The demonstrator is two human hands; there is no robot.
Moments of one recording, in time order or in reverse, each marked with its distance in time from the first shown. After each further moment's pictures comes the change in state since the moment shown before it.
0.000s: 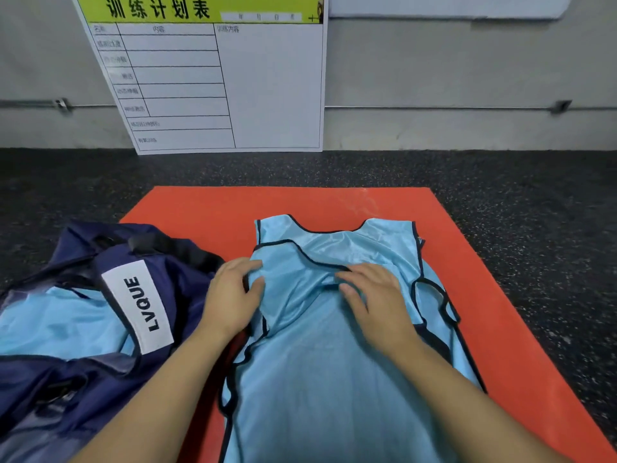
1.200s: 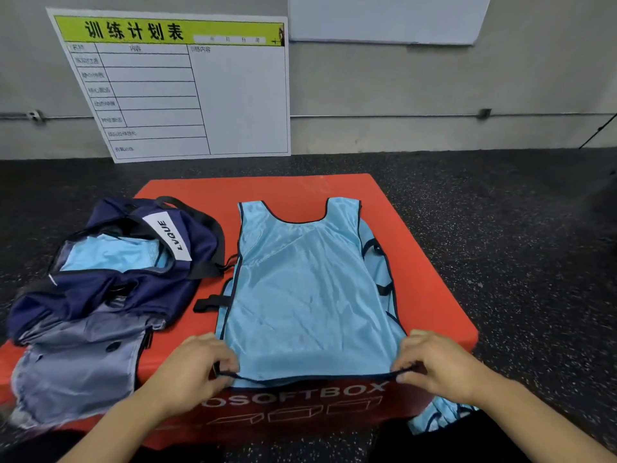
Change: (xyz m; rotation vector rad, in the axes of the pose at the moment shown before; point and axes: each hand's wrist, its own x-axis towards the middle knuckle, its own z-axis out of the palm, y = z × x) left_hand -0.265 0.012 -0.105 0.258 -0.531 0.447; right_hand -0.285 -0.012 -0.175 -0.192 -0.569 -0.064
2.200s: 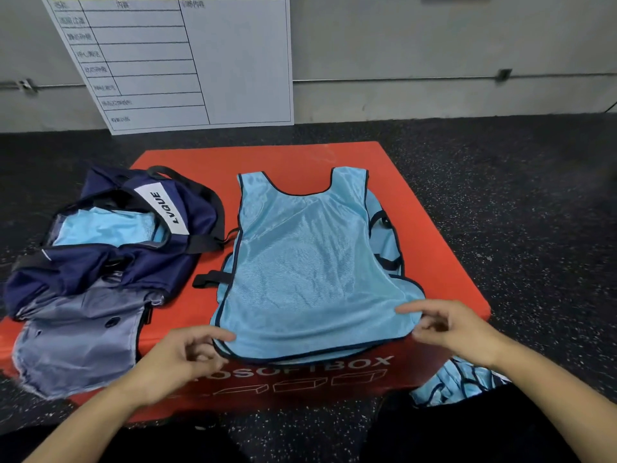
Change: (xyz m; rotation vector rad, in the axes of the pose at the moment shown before) left_hand -0.029 0.008 0.000 -0.914 -0.094 -0.389; right_hand -0.005 0.002 -0.006 0.786 0.014 0.322
